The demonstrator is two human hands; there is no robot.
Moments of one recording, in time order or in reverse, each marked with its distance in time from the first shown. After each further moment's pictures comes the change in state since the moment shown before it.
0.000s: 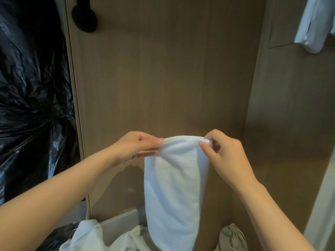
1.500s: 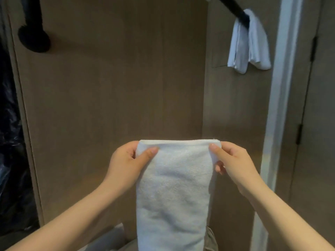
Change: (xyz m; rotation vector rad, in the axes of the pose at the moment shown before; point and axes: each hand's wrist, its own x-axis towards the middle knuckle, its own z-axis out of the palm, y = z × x) left_hand -0.029 0.035 0.086 0.124 0.350 0.439; right_hand -0.033 -0.003 -0.089 0.379 0.153 0.485
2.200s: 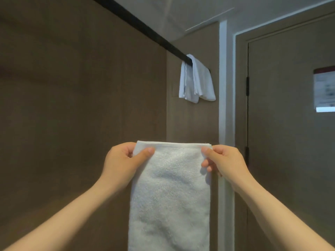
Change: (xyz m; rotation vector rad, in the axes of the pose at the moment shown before) left_hand 0.027 0.086 0.106 -0.133 -0.057 0.125; right_hand 0.029 -0.030 -0.137 -0.118 0.157 -0.013
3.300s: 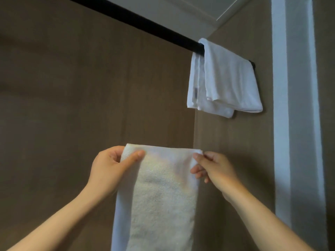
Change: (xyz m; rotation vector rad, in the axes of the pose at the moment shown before) left_hand 0.147 -0.064 0.132 0.371 0.505 -0.005; right_hand 0.286 0.127 0.053 0.361 -0.487 -0.115
